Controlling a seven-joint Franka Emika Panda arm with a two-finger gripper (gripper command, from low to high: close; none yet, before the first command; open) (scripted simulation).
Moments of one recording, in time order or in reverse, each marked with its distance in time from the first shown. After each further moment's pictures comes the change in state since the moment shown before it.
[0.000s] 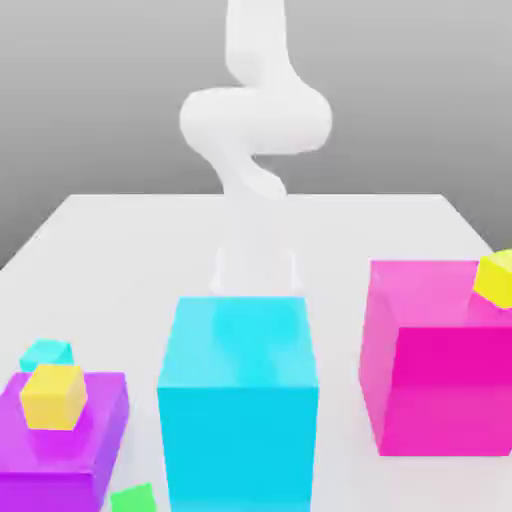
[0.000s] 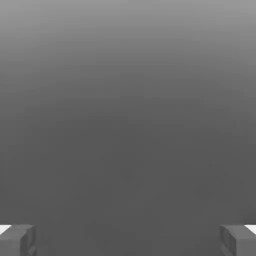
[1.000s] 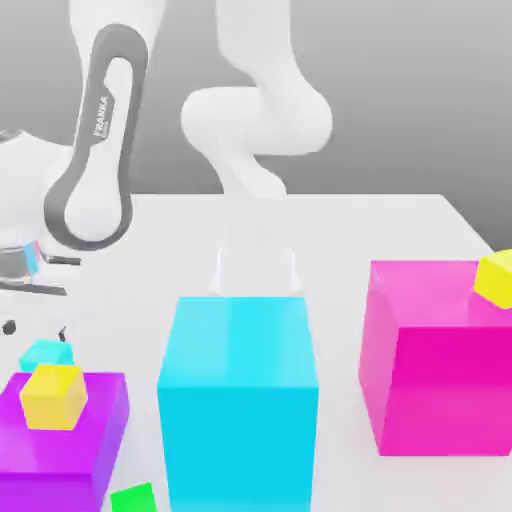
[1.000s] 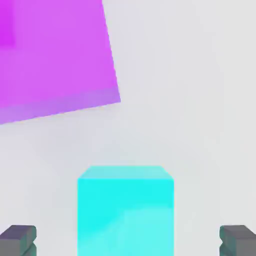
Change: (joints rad) arm -0.221 0.960 -0.499 -0.312 0.417 0.496 -0.950
